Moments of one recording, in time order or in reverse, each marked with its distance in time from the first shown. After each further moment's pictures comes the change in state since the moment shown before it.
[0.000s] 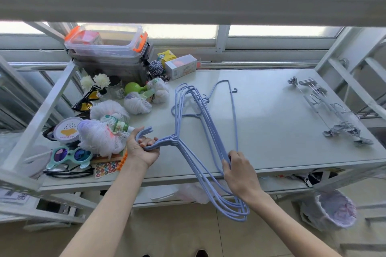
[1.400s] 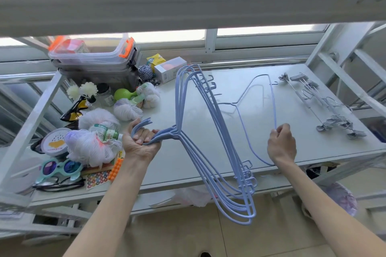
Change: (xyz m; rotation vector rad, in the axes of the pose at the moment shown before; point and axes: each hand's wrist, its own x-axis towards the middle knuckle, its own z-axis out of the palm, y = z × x) left_hand -0.019 -0.012 0.046 -0.079 -0.233 0.029; right_hand 0.076 0.104 -0.062 0.183 0.451 0.424
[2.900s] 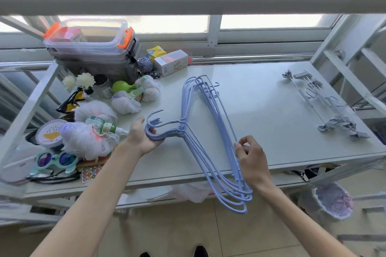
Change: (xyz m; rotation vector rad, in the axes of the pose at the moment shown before) left_hand 0.035 -0.002 -0.009 0.518 0.161 -0.207; right_hand -0.088 -0.035 0.008 0.316 -0.355 -0.257
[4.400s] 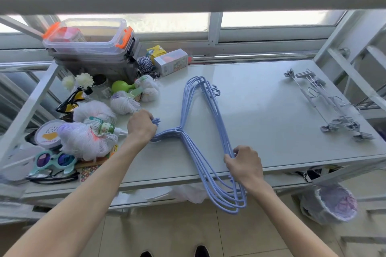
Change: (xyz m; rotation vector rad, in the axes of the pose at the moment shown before) left_hand -0.003 0.009 0.021 1.744 0.503 0.658; right_hand 0.007 -0.004 0.016 -0.517 -0.061 0.181
